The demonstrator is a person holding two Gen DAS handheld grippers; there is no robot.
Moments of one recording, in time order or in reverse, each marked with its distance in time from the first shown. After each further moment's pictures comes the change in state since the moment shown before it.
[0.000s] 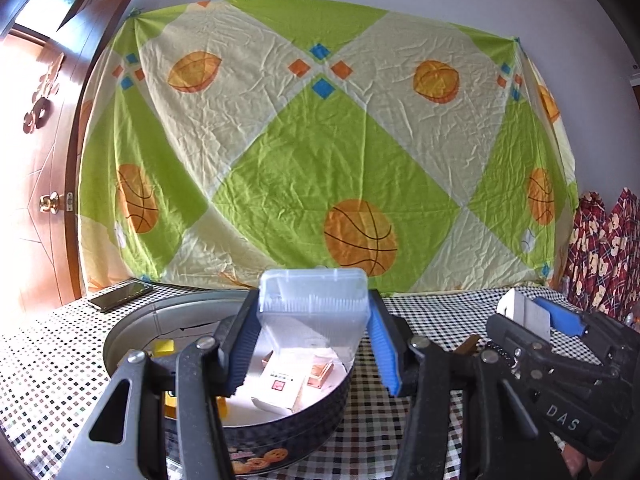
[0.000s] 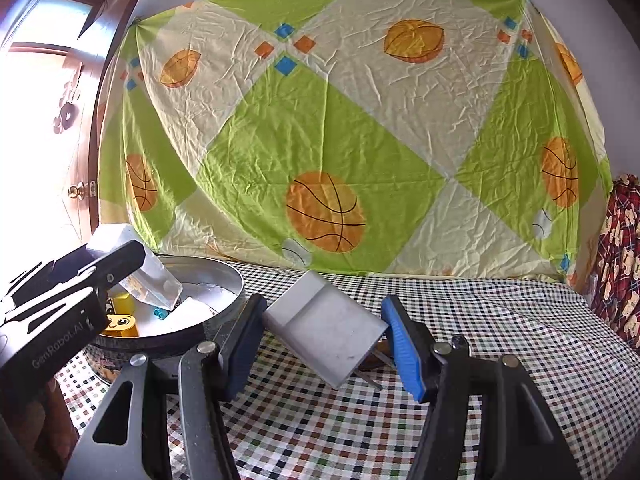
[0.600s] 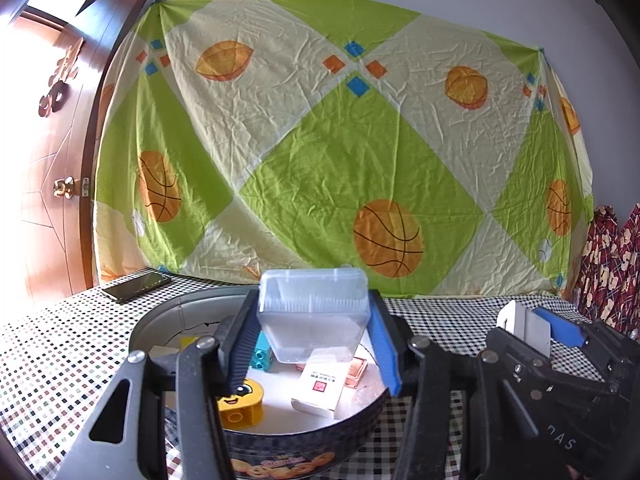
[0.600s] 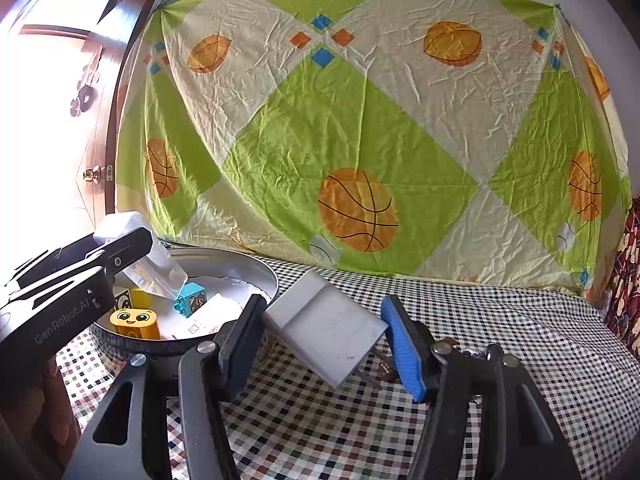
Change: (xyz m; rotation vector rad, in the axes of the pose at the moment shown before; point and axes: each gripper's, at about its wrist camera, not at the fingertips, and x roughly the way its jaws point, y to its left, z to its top) left arm 0.005 0.037 0.000 -0.045 0.011 0.042; right arm 0.015 0.038 0.002 -0.062 0.020 0.050
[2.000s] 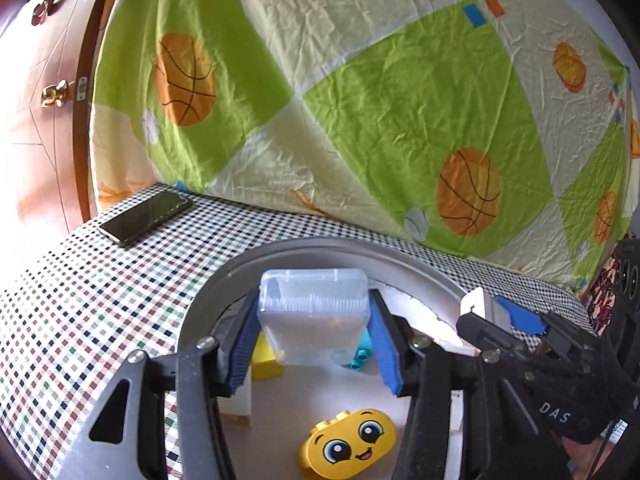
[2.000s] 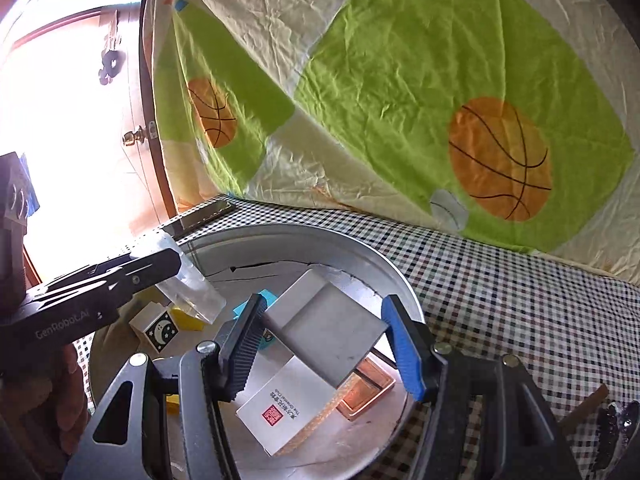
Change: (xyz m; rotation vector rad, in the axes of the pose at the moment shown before) left arm 0.109 0.121 0.012 -0.153 0.369 0.005; right arm 0.151 0.061 0.034 0.028 0.289 0.332
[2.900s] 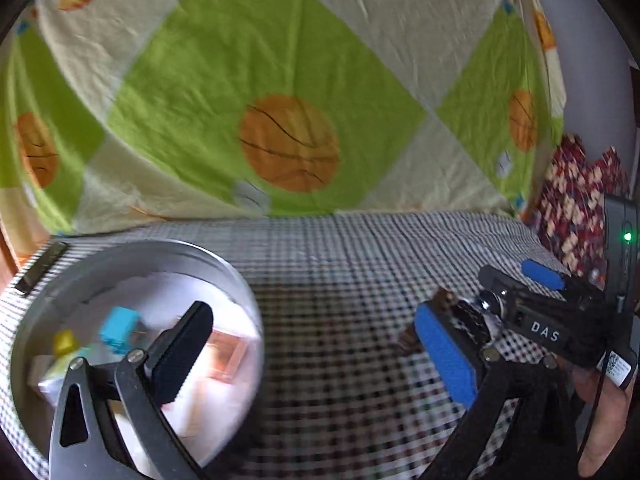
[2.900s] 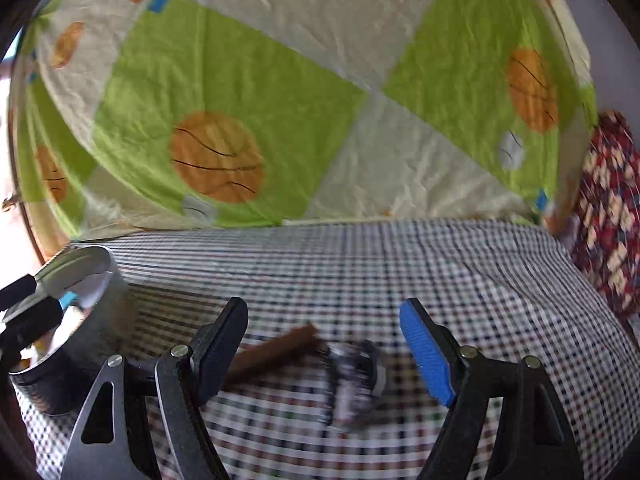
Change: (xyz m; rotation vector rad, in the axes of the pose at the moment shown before) left arm 0.015 -0.220 -0.044 0.308 0.095 -0.181; right arm -0.131 -0.201 -0.066 0.284 -0.005 -0.498
